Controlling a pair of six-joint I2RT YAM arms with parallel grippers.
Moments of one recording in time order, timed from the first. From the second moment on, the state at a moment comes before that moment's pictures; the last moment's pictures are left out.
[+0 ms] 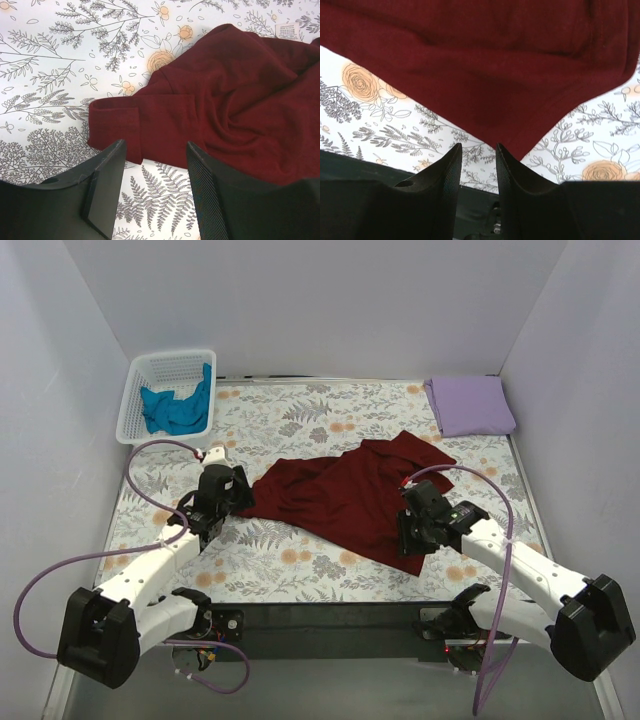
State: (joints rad) left arm -0.37 1.04 0.57 -0.17 -0.24 -0.50; right arm 0.64 1.04 0.66 -0.79 -0.01 0.48
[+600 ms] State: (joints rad) left arm -0.37 1.34 0.73 -0.29 -0.34 -0.59; right arm 0.64 1.10 0.58 -0.65 -0.02 0.41
